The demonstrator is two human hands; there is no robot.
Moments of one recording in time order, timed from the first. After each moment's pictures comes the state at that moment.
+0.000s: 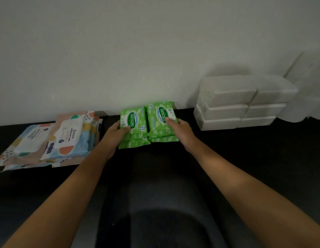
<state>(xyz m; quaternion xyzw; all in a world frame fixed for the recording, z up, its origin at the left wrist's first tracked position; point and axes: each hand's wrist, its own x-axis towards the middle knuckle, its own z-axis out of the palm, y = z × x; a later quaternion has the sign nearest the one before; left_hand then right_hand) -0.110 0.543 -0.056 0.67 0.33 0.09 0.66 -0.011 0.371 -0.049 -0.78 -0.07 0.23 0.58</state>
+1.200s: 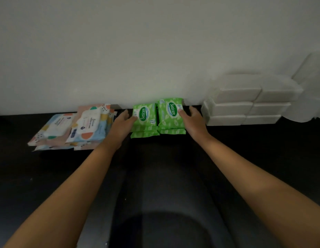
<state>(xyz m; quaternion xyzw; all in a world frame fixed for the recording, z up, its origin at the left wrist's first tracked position) -0.142 0.522 -0.015 0.74 0.36 0.13 0.55 -0.037 0.355 -0.015 -0.83 -0.12 0.12 0.53</state>
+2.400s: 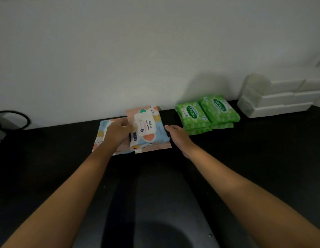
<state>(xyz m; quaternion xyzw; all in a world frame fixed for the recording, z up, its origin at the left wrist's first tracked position) -0.249 0.687 -0.006 0.83 0.34 0.05 0.43 -0.173 0.532 -0.037 -0.79 -0.05 0.25 0.56</state>
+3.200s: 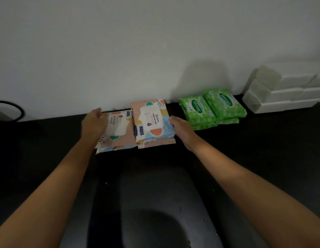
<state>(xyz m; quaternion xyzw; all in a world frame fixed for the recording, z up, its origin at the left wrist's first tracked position) -0.259 0.750 -0.025 0.80 0.41 0.16 0.42 -0.164 0.539 -0.042 -0.74 -0.06 0.28 0.61</state>
